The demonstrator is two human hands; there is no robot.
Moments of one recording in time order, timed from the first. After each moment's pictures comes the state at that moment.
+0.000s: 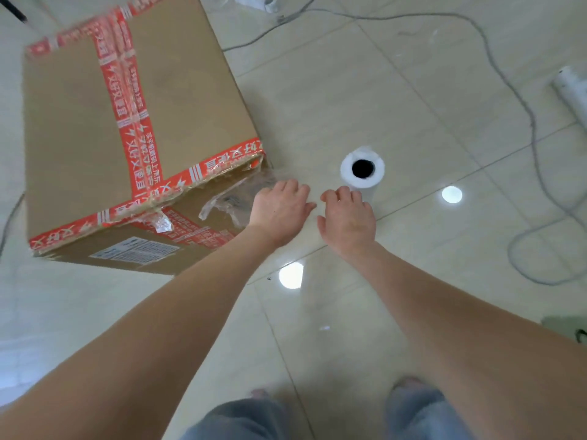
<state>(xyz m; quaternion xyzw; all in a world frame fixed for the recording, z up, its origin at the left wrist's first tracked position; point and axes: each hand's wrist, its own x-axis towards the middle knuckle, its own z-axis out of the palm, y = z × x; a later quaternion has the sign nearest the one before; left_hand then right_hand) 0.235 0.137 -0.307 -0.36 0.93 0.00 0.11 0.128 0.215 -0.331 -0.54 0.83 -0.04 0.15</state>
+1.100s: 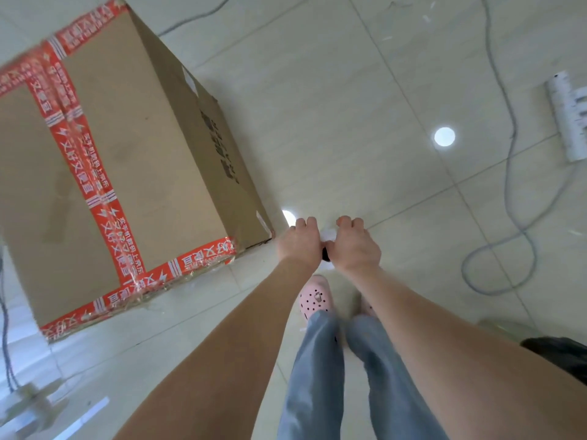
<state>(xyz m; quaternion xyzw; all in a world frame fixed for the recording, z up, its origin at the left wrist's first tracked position) 0.079 0.073 -0.264 -0.49 0.78 0.24 0.30 -0.006 0.124 -0.257 -0.33 0.83 0.03 0.44</state>
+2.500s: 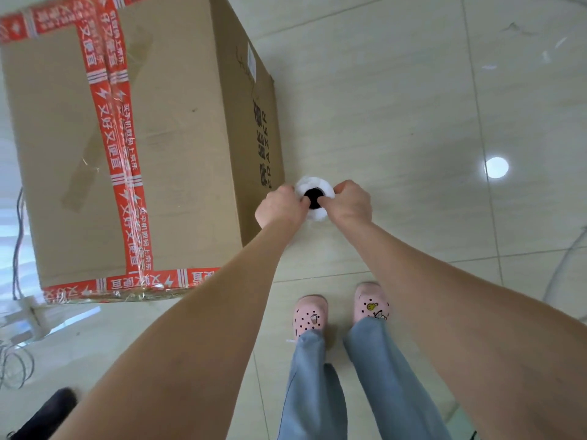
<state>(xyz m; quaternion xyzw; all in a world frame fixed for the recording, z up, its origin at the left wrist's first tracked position) 0.090 -0.087 -0.293 -0.74 0.57 0.31 0.19 -0.022 -0.066 -0.304 -0.27 0.80 -0.09 0.54</state>
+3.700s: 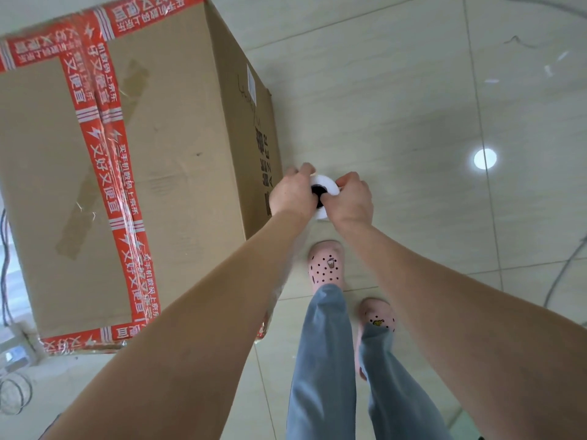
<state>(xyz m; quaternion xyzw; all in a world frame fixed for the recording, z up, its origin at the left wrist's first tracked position) 0.080 -0.178 -0.304 -0.66 0.67 0.32 0.15 -0.010 -0.143 -0.310 -0.26 0.83 -0.11 0.48</state>
